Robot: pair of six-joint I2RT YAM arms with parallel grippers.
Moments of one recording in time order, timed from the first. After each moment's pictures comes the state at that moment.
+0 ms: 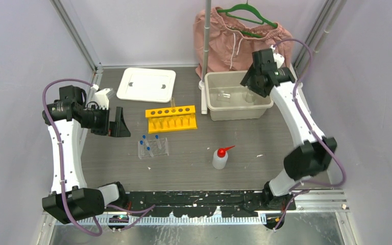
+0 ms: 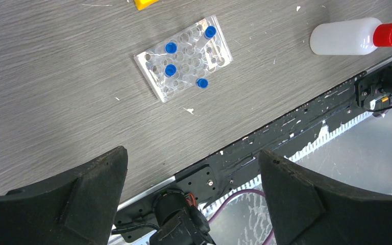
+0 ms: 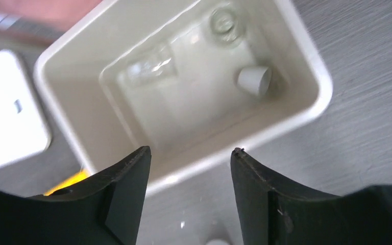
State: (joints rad) left arm 0.27 1.18 1.39 -1.42 0.60 0.39; right arm 0.21 1.66 1.70 -0.92 0.28 0.68
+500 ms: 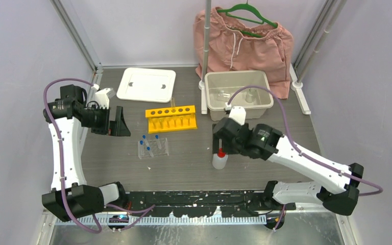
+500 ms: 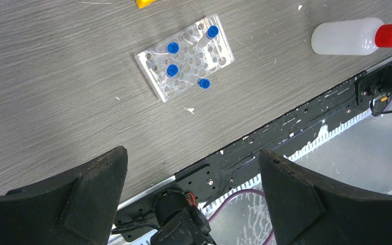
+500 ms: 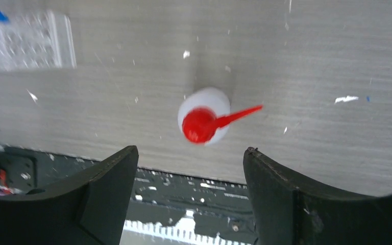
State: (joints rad) left arm 0.27 1.20 1.39 -1.42 0.60 0.39; right arm 0.97 1.13 1.24 -1.09 0.41 0.84
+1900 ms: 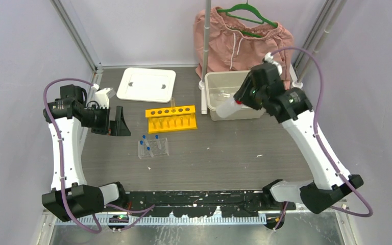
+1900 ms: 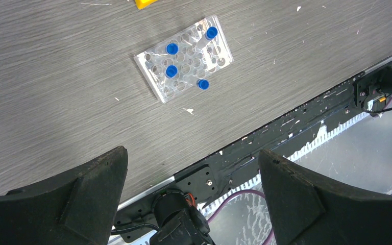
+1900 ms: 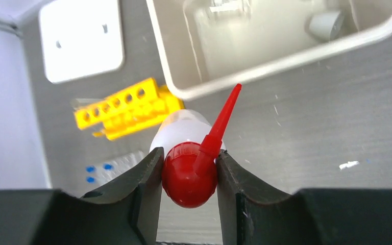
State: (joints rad) left arm 0.27 1.20 1.39 -1.42 0.60 0.39; right arm 0.54 1.25 1.57 -1.05 0.27 0.77
